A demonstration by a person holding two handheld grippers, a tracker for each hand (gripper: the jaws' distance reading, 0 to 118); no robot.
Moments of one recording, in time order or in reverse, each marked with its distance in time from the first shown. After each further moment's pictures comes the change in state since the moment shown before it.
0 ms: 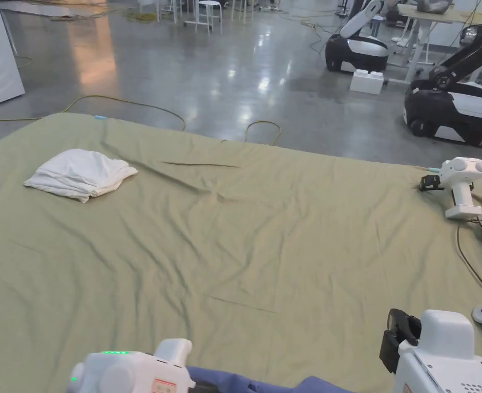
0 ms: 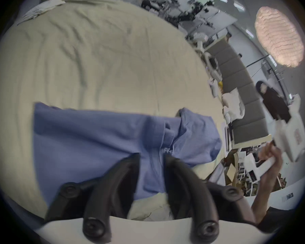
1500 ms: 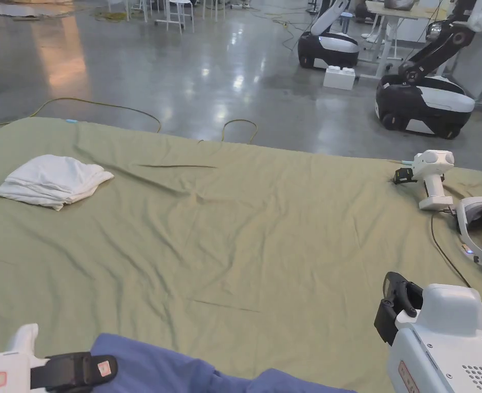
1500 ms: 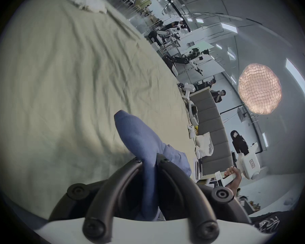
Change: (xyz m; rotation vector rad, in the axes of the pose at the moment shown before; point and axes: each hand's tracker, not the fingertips) left arm -0.124 0.007 0.109 0.257 -0.218 0.207; right arm -0.002 0.025 0.016 0.184 -0.036 -0.028
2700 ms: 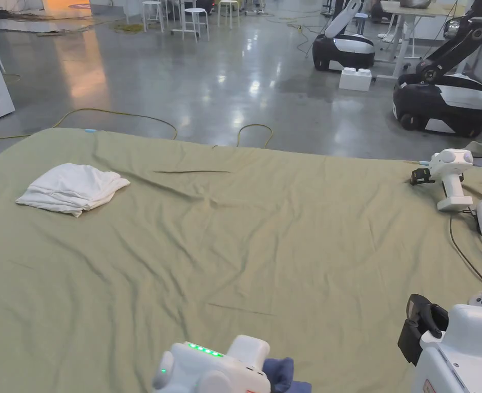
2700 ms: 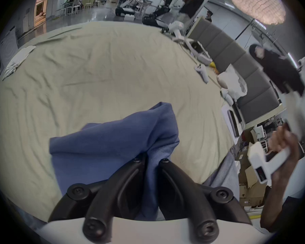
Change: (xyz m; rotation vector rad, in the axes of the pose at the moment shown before) left arm 0.188 -0.090 -0.206 -0.362 0.336 -0.511; right arm 0.022 -0.018 0.003 -0.059 -0.025 -0.060
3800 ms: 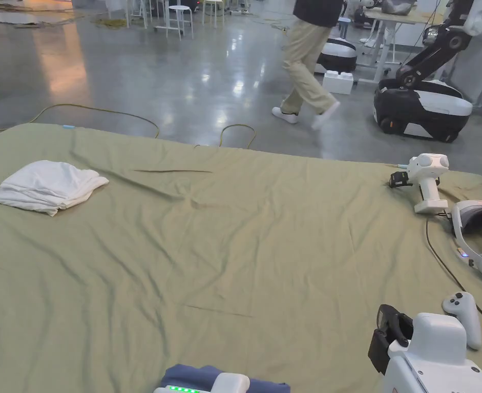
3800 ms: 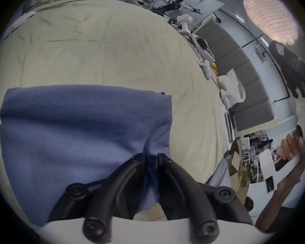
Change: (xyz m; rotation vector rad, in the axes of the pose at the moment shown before) left arm -0.024 -0.032 -0.047 -0.008 -0.166 0.168; right arm -0.004 -0.008 -0.003 -0.044 0.011 0.028
